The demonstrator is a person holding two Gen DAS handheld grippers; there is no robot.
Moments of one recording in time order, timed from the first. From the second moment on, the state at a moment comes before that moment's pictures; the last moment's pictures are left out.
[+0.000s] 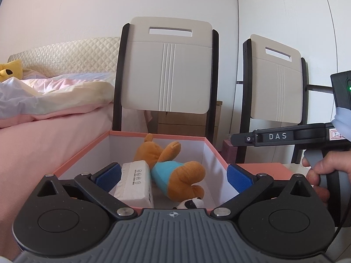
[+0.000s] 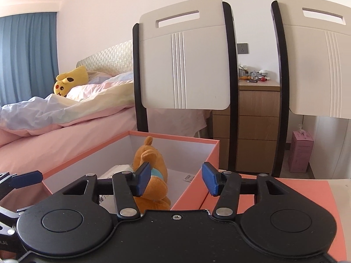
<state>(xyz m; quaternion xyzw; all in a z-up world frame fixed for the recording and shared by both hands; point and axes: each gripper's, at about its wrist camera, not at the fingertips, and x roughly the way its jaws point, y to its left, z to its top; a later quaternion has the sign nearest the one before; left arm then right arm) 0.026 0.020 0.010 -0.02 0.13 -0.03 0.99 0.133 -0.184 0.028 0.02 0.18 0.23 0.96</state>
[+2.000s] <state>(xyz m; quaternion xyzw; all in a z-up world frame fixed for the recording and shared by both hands) 0.003 0.000 0.007 -0.02 0.12 -0.09 0.99 -0.024 -0.264 0.013 0.08 0.08 0.08 0.99</state>
